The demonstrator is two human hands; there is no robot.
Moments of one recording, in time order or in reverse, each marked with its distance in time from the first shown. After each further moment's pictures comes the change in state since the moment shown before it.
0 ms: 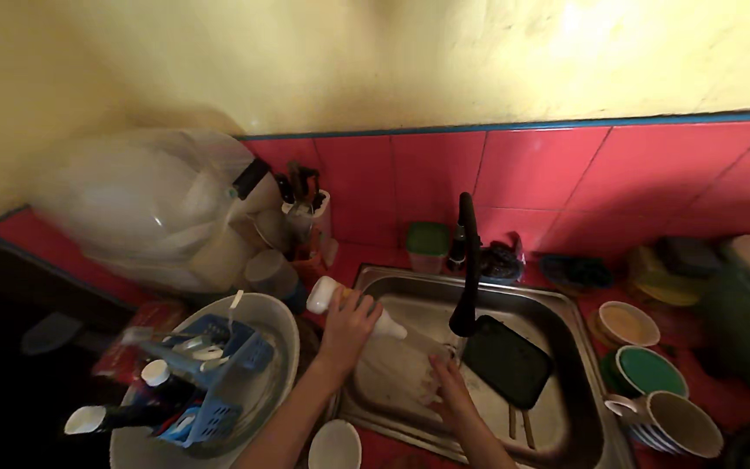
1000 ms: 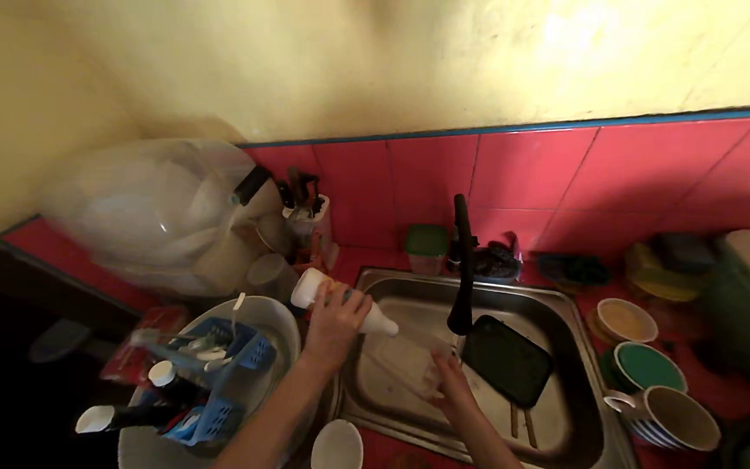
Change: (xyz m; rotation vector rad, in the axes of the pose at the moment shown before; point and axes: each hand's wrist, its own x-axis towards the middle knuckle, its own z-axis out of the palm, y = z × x) left_hand 0.004 -0.015 -0.036 0.042 0.048 0.022; right_hand -0.007 -0.014 0.003 0.023 0.020 0.005
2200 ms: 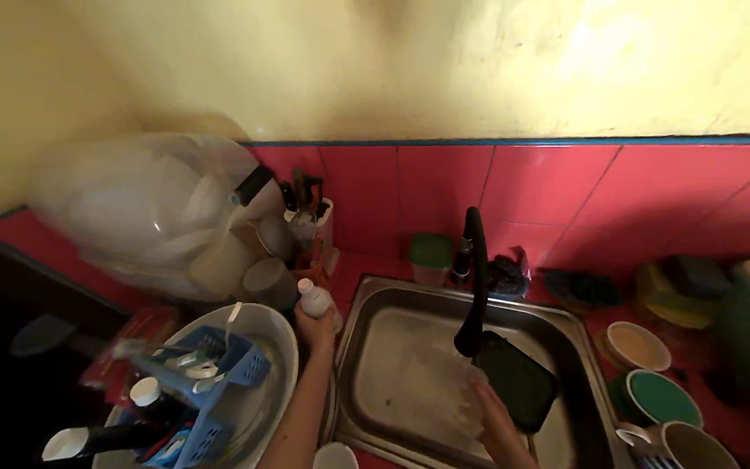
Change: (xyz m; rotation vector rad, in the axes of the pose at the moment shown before) left_hand -0.010 -0.031 0.123 -1.011 0.322 -1.482; right_hand 0.025 0.005 -0.069 -0.062 0.089 -0.081
